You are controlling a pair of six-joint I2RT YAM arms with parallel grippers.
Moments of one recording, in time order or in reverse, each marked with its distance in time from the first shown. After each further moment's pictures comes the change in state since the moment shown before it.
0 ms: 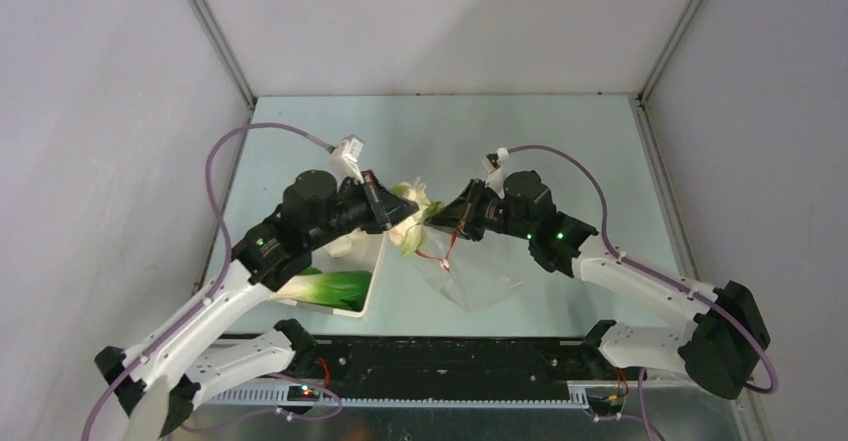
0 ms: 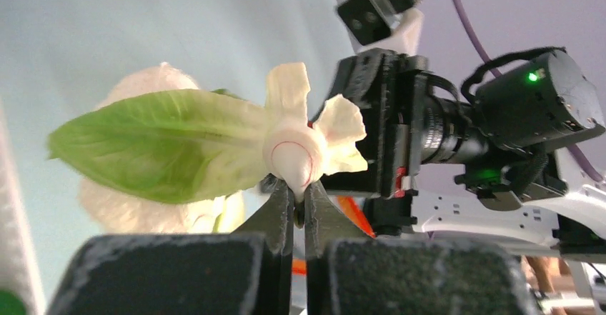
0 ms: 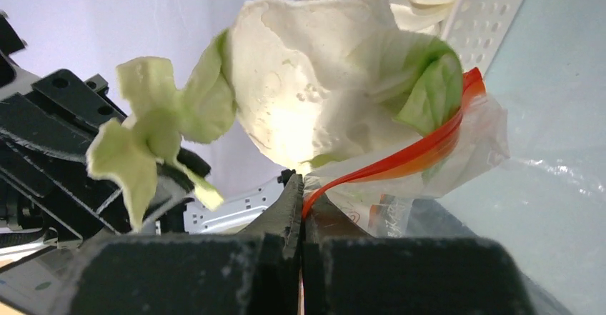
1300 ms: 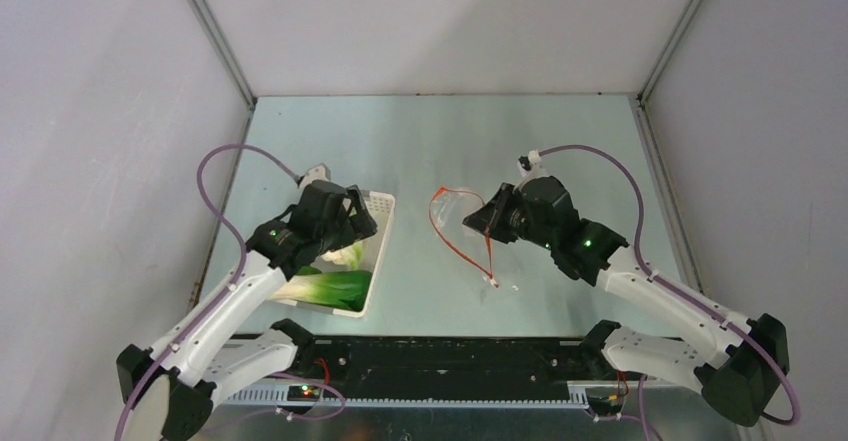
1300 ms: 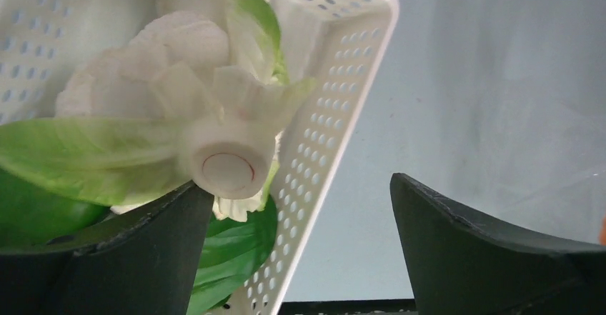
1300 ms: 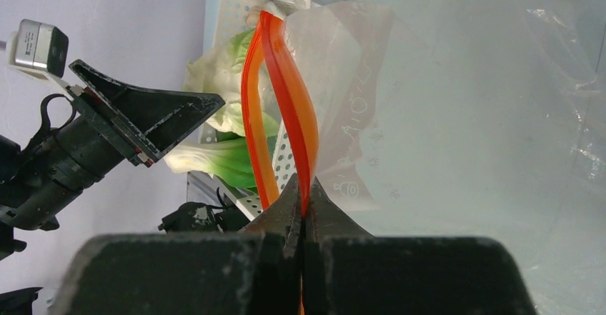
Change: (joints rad) left arm 0.212 0.039 -0.150 -0.332 -0.369 0.026; right arm -0.040 -0.175 0.000 -0.353 0.304 -0.270
